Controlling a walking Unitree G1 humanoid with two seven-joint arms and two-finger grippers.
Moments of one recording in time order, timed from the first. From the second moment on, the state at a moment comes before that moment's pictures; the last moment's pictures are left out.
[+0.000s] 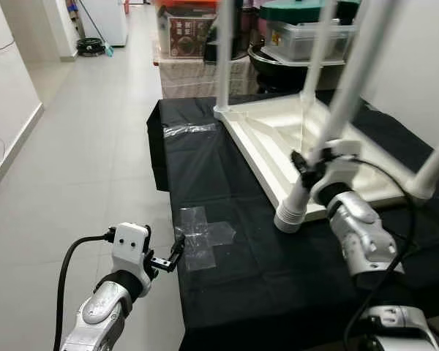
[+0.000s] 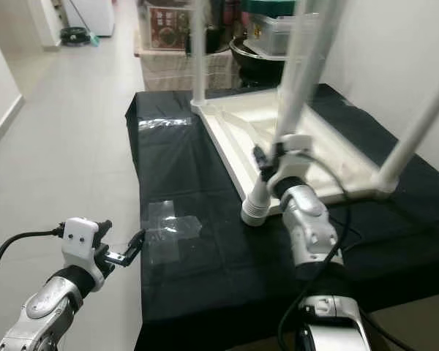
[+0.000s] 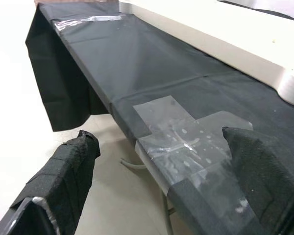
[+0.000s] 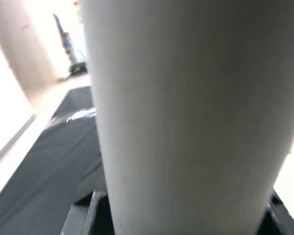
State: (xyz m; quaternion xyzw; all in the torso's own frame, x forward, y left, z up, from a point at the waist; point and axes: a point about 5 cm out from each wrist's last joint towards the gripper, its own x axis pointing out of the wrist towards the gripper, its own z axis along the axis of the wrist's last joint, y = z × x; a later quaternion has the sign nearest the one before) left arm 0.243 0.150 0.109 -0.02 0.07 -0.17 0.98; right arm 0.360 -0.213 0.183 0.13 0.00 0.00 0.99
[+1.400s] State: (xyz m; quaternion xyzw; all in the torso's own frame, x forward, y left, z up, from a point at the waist) left arm 0.244 0.150 0.110 -0.02 0.06 -0.18 0.98; right arm 0.357 -0.186 0.242 -0.05 -0.10 0.18 0.98
